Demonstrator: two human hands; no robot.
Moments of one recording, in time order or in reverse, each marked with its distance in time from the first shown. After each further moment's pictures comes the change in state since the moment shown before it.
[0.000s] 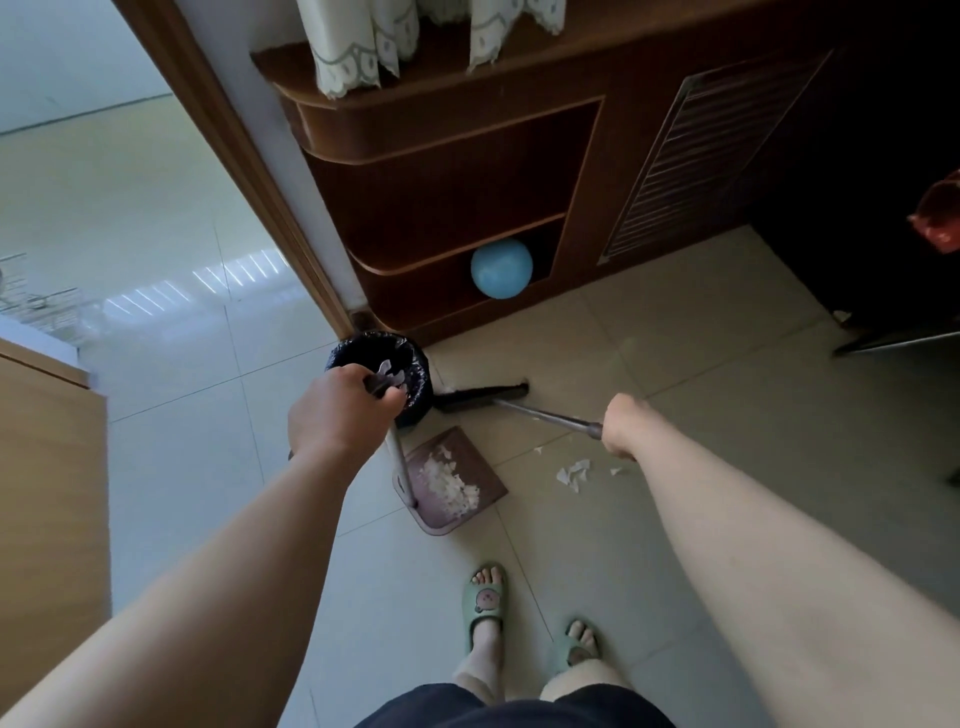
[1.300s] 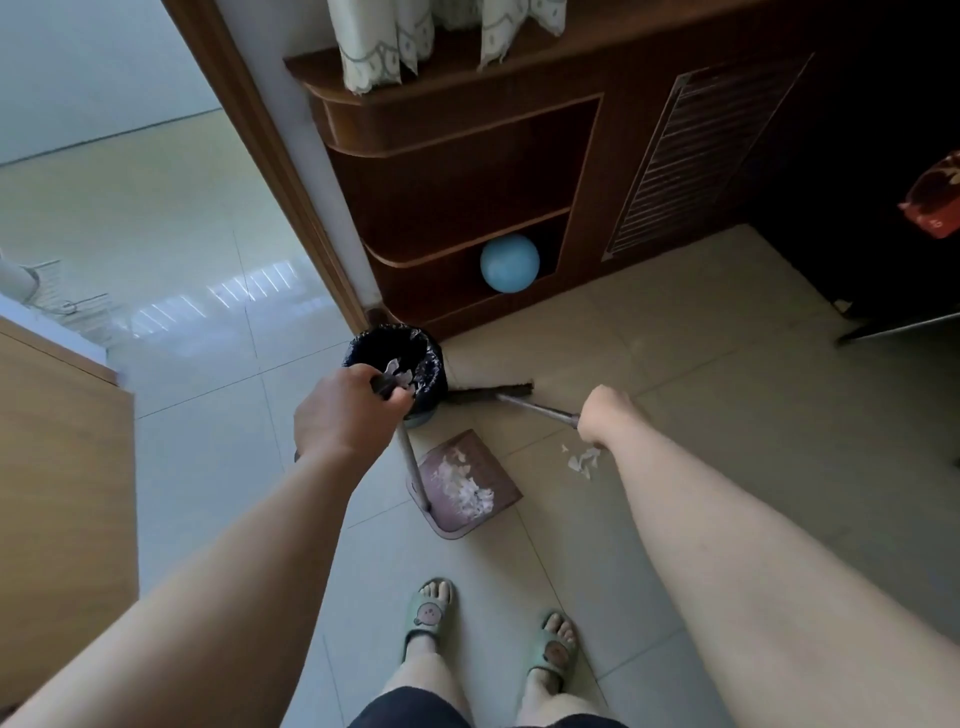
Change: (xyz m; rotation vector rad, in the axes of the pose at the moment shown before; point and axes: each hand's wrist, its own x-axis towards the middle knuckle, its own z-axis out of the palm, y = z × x) left_hand -0.071 -0.034 -0.012 -0.023 0.053 0.034; right_hand -0.070 -0.012 0.038 0.108 0.038 -0.052
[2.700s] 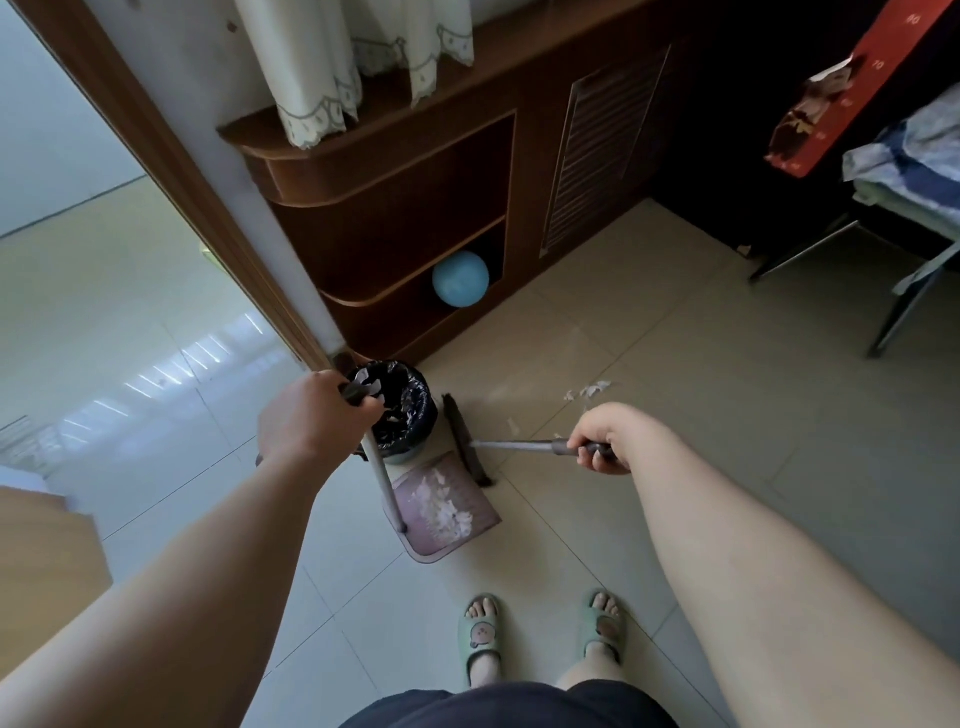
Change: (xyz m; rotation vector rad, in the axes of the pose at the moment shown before) left_hand 0.069 -0.076 -0.056 0.149 -0.033 0.304; right_hand -0.074 -0.045 0.020 0.743 -0.610 0.488
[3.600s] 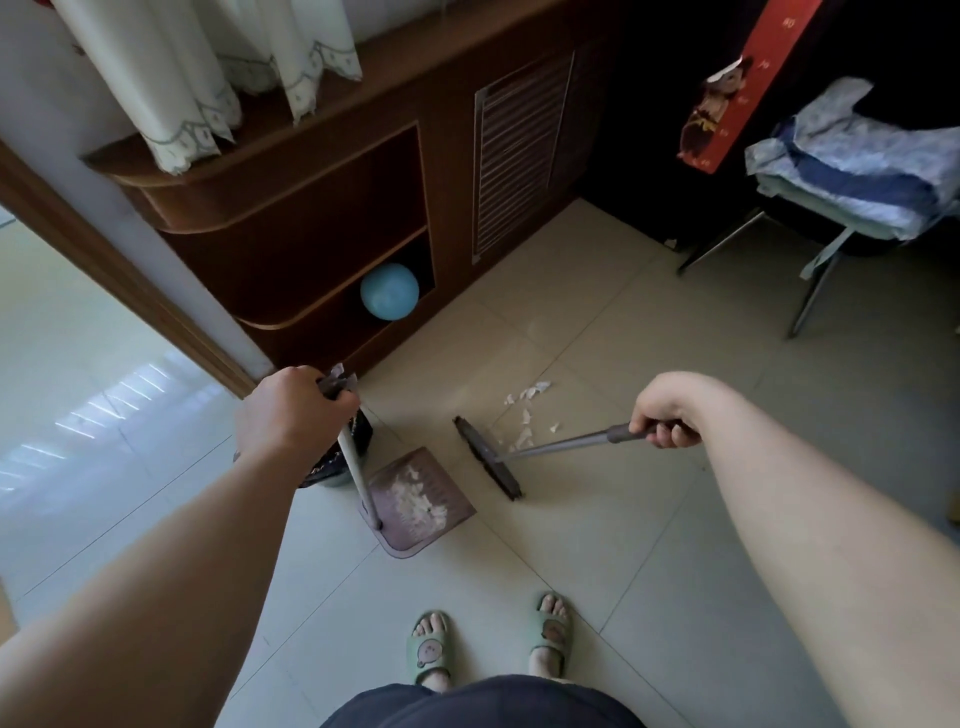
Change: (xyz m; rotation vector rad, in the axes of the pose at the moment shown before) left_hand -0.002 0.119 0.026 0.011 0.039 0.061; right_hand -0.018 0.090 -0.180 -0.213 0.172 0.040
